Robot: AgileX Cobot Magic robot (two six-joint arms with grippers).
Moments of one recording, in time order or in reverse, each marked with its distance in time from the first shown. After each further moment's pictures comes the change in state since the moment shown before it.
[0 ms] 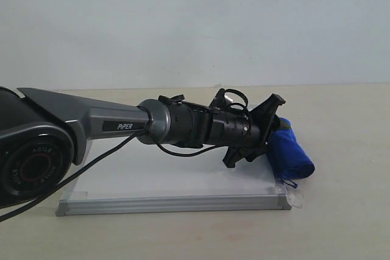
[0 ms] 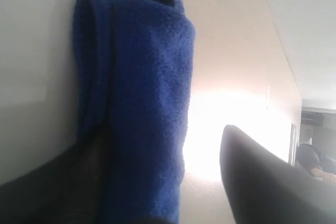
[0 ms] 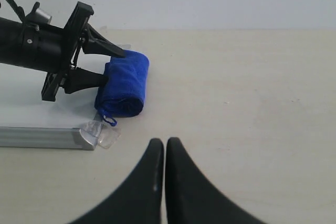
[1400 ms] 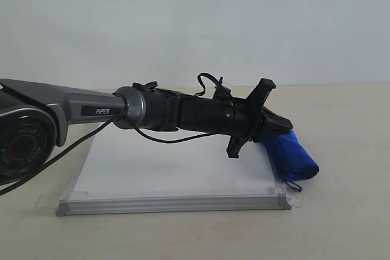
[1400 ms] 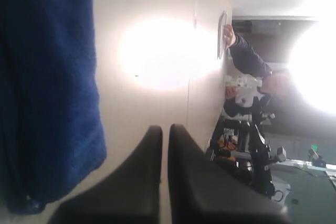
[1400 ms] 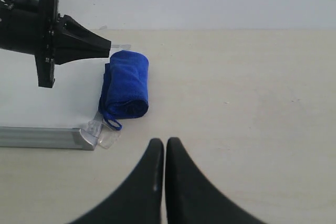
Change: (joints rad) left arm 0.111 -0.006 -0.016 0.009 0.485 0.069; right arm 0.000 0.000 0.000 0.000 0.000 0.000
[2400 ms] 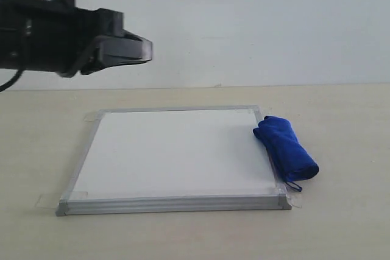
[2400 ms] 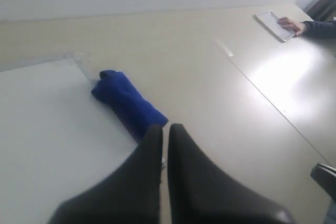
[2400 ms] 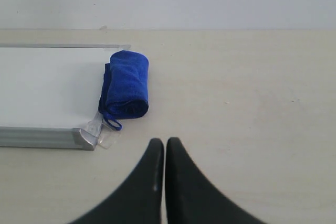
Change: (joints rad) left arm 0.206 -1.197 0.869 0.470 -0.218 0.383; right arm 0.000 0.000 0.000 0.000 0.000 0.000
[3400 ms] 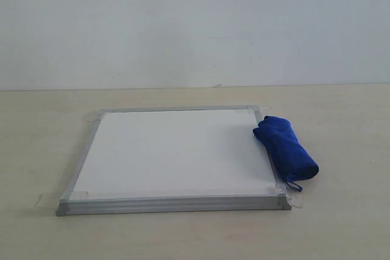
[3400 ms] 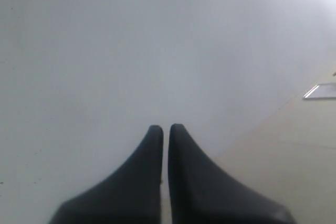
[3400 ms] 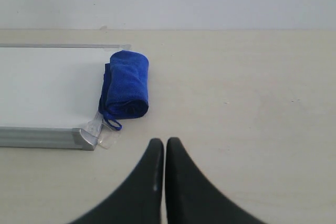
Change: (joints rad) left arm 0.006 -0.991 0.168 0.428 -0.035 0.040; right arm 0.000 0.000 0.000 0.000 0.000 0.000
